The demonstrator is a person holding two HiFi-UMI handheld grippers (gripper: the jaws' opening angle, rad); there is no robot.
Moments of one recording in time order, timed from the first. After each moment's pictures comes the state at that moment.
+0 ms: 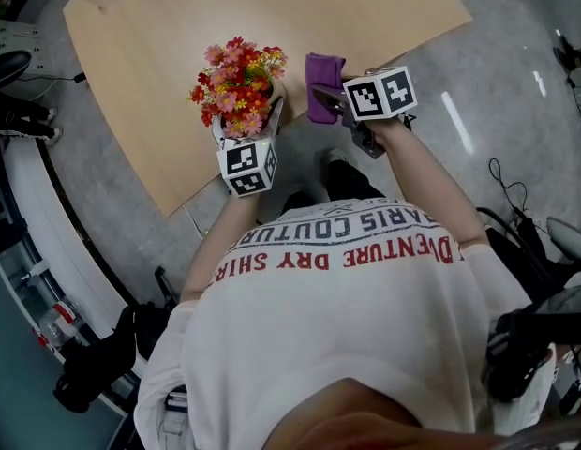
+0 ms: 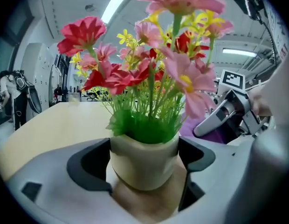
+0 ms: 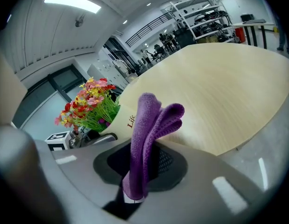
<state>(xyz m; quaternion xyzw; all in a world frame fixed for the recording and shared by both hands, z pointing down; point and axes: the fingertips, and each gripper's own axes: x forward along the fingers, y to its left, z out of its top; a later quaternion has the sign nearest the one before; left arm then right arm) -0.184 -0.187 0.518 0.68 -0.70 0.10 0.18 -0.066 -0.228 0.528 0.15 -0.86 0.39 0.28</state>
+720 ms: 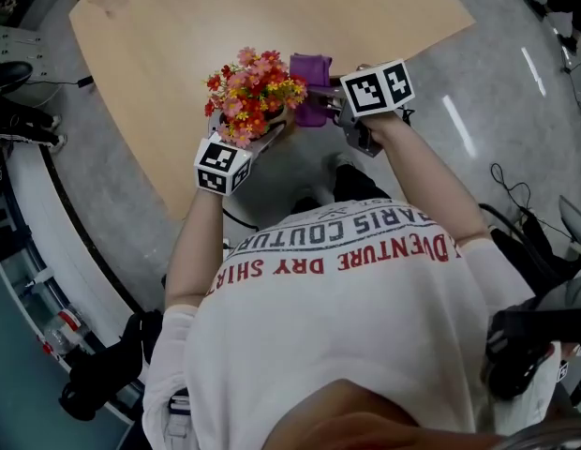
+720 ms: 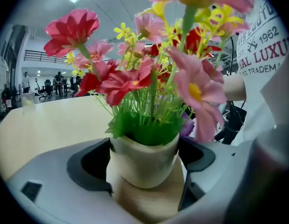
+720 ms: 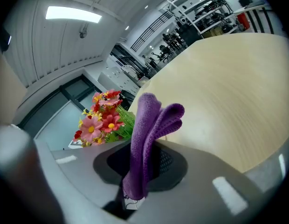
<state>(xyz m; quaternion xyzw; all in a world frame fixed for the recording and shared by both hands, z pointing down) -0.190 -0.171 0.528 0.84 -0.48 0.18 0.16 -0.128 -0.212 0.499 0.08 -0.87 0.43 0.22</state>
